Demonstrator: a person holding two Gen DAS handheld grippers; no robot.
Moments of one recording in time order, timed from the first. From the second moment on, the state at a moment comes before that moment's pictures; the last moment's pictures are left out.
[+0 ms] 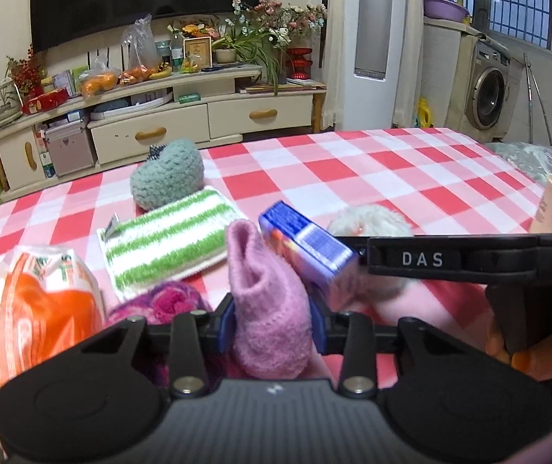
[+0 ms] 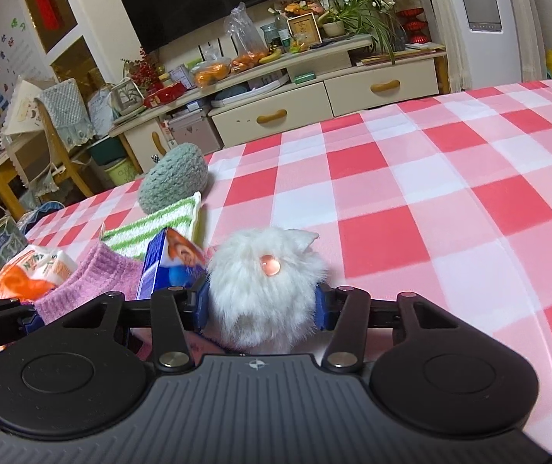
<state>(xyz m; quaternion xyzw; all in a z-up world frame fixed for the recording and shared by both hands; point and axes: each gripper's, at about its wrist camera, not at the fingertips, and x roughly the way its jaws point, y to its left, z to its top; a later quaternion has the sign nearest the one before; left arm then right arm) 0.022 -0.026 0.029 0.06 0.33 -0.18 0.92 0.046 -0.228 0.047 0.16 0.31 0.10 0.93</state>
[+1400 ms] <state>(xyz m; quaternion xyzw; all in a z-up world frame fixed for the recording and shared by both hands) -0.054 0.036 0.070 -0.02 0.32 -0.24 0.92 -0.064 -0.218 0.065 0.23 0.31 0.06 0.92</state>
